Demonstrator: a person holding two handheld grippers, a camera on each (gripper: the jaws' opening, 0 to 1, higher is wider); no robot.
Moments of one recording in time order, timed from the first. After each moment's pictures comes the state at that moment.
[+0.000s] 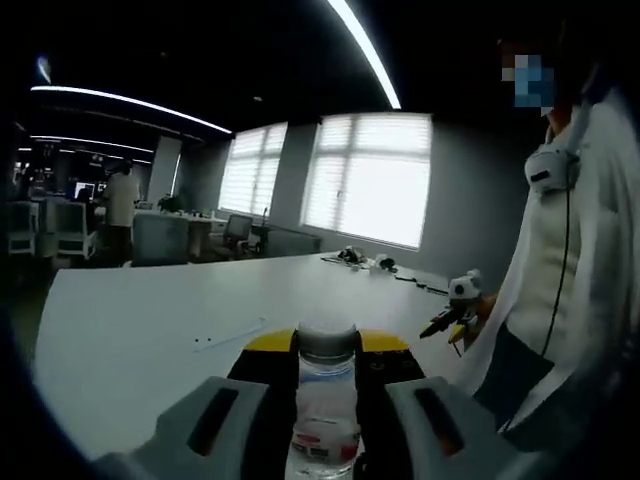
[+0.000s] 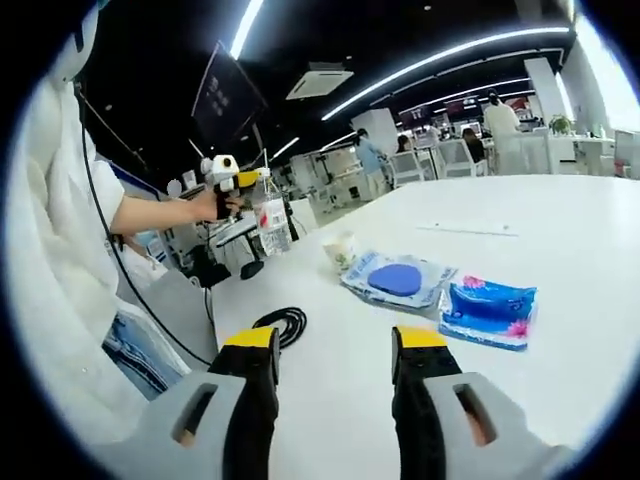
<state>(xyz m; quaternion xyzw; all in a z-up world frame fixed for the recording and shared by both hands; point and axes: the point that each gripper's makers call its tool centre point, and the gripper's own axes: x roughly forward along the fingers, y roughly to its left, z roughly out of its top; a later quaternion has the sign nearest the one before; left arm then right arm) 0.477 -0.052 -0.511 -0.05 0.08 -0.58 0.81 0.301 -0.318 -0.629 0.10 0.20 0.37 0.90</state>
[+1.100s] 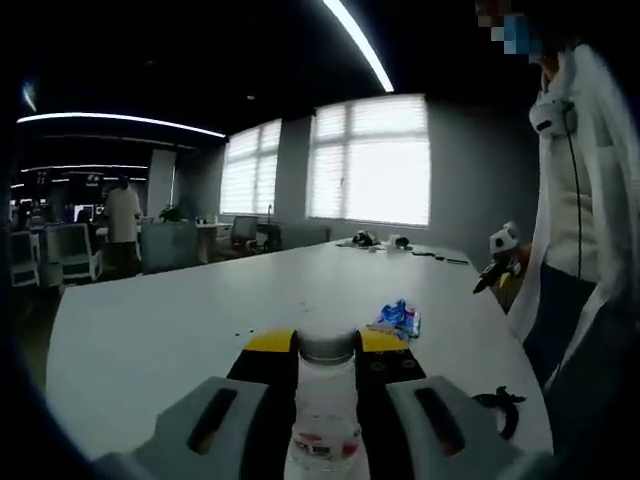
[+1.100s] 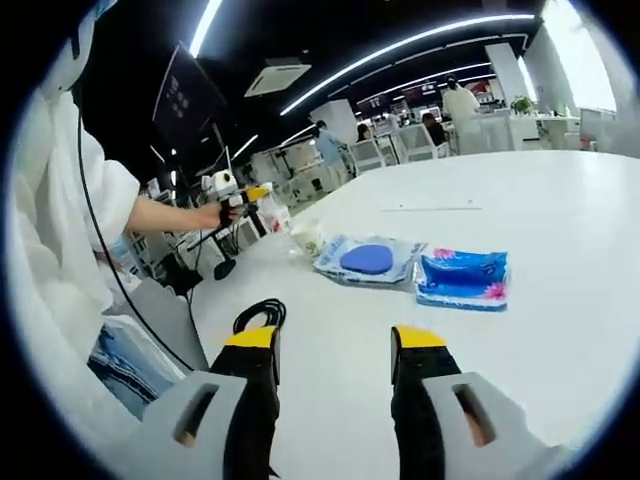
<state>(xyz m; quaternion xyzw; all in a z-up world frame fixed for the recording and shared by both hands) 0.555 -0.035 -0.581 0.00 0.06 -0.60 0.80 0.294 -0.333 -0.645 0.12 0.24 0.29 0.92</state>
